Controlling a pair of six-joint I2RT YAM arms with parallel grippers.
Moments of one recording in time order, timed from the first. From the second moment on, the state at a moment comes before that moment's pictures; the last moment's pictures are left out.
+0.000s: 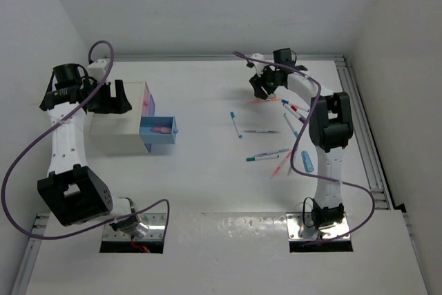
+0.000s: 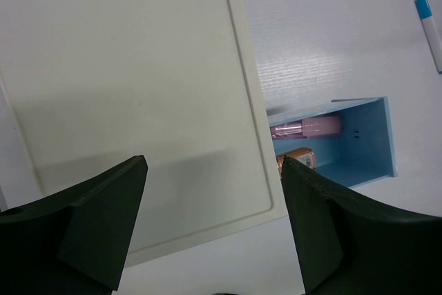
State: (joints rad) left arm 0.38 1.36 1.34 -0.84 0.50 0.29; right arm 0.18 2.21 1.71 -0.40 -0.41 -0.65
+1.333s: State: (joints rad) left arm 0.38 1.36 1.34 -0.84 0.49 0.28; right arm 0.20 2.36 1.87 -0.55 -0.19 -0.92
